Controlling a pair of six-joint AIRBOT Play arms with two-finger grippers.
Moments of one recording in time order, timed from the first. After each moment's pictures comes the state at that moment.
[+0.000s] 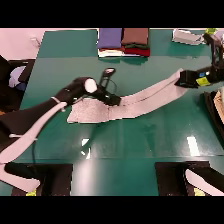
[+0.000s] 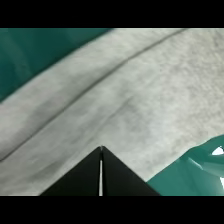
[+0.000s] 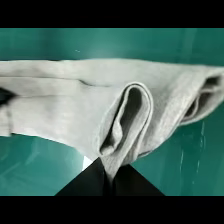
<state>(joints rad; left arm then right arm) -0.65 -1.67 1.40 1.11 -0.82 -1.53 0.02 -1.05 1.36 -1.23 1.39 1.59</state>
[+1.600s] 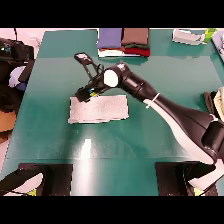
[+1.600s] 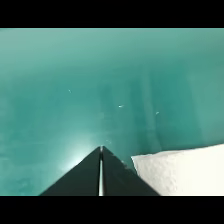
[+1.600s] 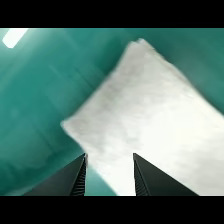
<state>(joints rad) -0.11 -1.08 1.58 1.57 -1.21 -1.51 0.80 -1.73 1.83 -1.30 1.02 1.73</state>
